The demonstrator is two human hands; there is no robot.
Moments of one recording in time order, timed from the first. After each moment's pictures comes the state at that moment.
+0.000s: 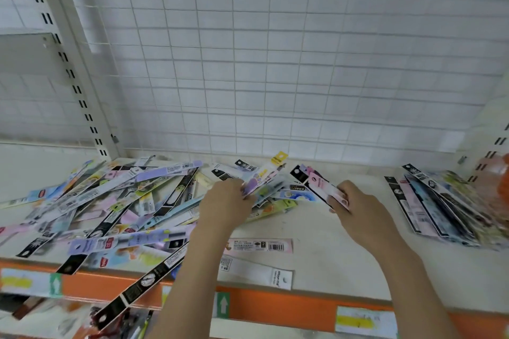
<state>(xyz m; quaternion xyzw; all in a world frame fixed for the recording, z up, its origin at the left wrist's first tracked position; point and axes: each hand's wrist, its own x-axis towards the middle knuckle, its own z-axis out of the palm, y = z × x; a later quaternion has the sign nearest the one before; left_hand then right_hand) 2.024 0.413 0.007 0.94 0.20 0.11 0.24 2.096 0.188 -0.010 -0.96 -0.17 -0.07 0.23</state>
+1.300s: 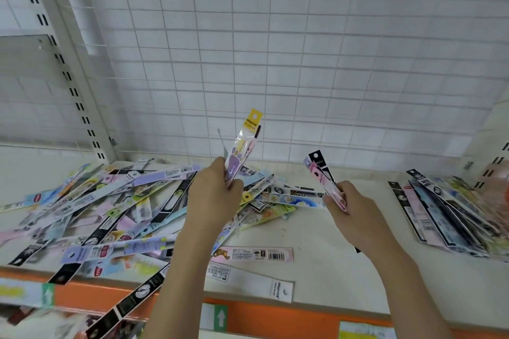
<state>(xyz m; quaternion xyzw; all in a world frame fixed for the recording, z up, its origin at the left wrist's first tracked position) 2.017 0.419 0.030 0.89 0.17 0.29 0.32 2.094 0.201 0.000 -0.93 -0.15 -0.04 0.33</state>
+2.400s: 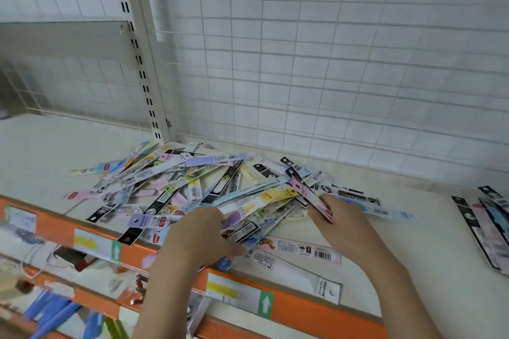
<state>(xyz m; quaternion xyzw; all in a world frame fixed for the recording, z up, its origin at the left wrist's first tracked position) 1.929 0.470 0.010 0.94 0.27 -0.03 0.20 2.073 0.281 -0.013 -0.91 -0.31 0.01 0.26</state>
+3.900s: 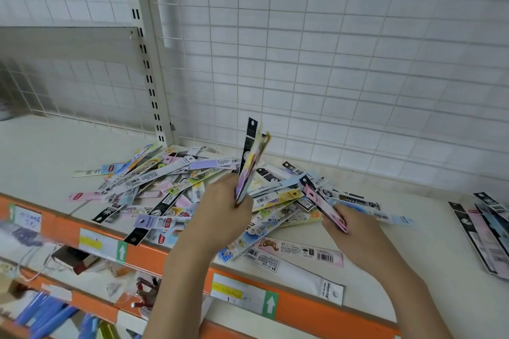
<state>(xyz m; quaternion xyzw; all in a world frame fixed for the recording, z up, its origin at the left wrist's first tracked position) 1.942 0.462 0.026 0.89 0.13 0.25 0.36 2.065 0.264 -0.011 -0.92 -0.29 0.03 0.25</state>
